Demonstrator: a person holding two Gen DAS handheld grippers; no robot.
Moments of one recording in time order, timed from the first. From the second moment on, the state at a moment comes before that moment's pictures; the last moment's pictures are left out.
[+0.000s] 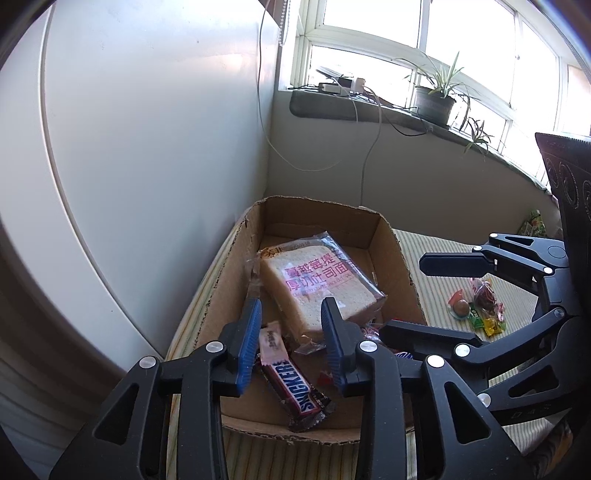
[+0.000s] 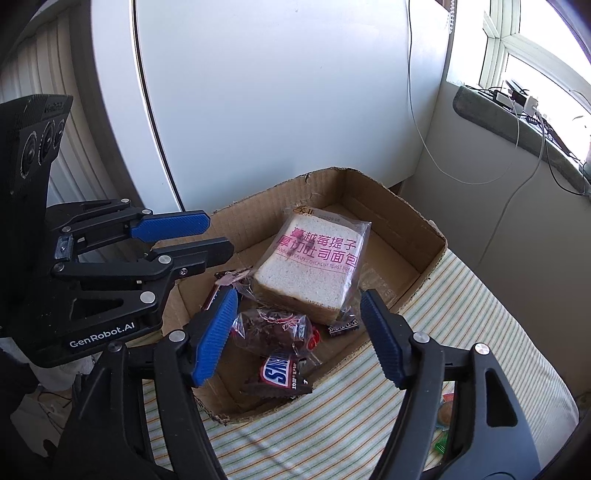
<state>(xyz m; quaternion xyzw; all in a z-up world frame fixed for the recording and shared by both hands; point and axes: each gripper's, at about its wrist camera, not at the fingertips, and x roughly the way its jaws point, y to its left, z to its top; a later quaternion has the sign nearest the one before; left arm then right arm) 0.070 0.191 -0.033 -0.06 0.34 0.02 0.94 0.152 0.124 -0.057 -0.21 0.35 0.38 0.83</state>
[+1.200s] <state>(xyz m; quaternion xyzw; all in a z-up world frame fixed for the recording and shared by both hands) 0.075 0.107 -0.013 -0.05 0.32 -0.03 0.94 0.157 -0.031 -0.034 -0.13 0.34 0.23 0.90</state>
